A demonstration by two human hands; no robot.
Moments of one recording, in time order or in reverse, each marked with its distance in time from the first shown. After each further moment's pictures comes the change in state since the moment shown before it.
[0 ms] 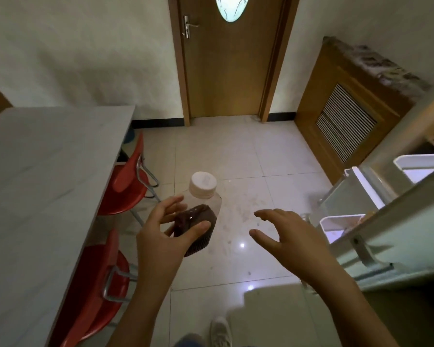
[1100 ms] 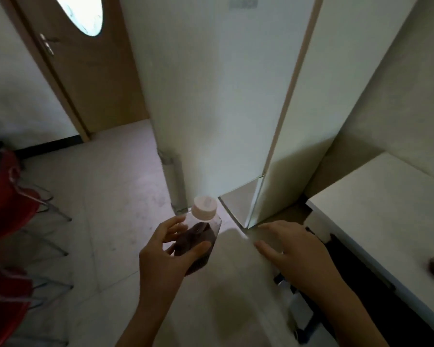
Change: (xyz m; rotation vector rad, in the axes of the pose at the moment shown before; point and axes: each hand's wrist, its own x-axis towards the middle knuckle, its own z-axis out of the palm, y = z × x) left_hand -0.378 0.054 0.170 -0.016 -0.419 0.158; right_hand -0.444 0.190 -0.036 0.065 0.287 0.383
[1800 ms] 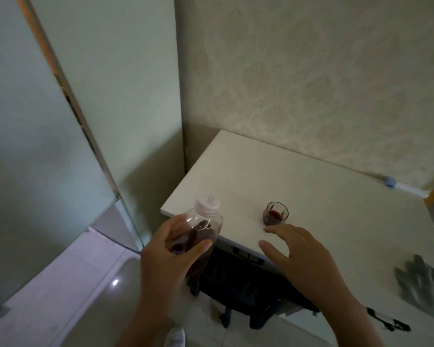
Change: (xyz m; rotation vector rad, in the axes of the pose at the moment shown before) left_hand -0.042 0.099 0.338 -0.089 -0.555 0.225; right_hand -0.134 0.270 -0.124 -0.042 0.303 0.583
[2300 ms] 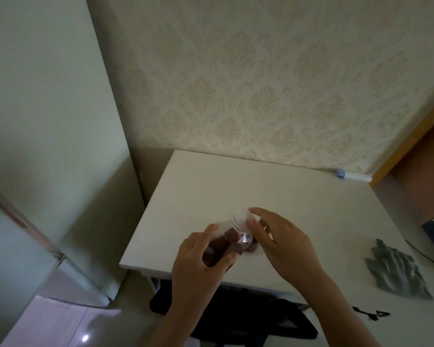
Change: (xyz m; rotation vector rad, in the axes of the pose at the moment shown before) left_hand 0.088 0.000 0.108 0.245 -0.309 0.395; right_hand 0.089 0.018 -0.015 0.117 0.225 0.152
